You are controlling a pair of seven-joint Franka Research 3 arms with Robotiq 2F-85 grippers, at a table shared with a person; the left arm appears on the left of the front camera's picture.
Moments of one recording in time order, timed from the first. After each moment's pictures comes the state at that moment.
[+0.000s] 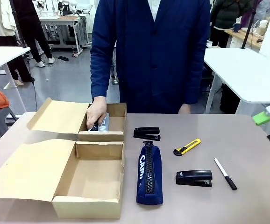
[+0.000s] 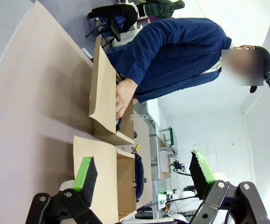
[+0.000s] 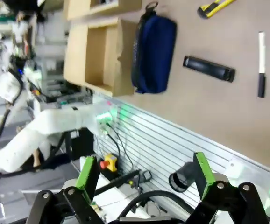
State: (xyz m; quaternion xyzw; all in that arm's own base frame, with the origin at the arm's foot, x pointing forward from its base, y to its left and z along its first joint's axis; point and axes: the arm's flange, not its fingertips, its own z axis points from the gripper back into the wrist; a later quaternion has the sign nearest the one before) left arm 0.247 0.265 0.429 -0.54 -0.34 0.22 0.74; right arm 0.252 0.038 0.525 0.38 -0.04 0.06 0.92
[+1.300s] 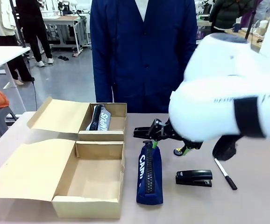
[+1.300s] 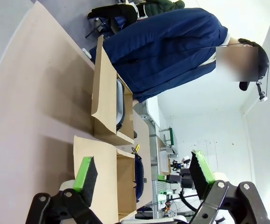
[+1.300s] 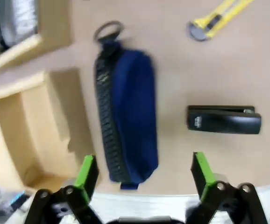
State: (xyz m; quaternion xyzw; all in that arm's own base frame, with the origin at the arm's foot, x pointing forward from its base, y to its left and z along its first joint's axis) left arm 0.246 0.265 0.429 -0.54 -0.34 0.22 0.74; right arm 0.319 0.293 0.427 0.08 -0.09 -0.10 0.99
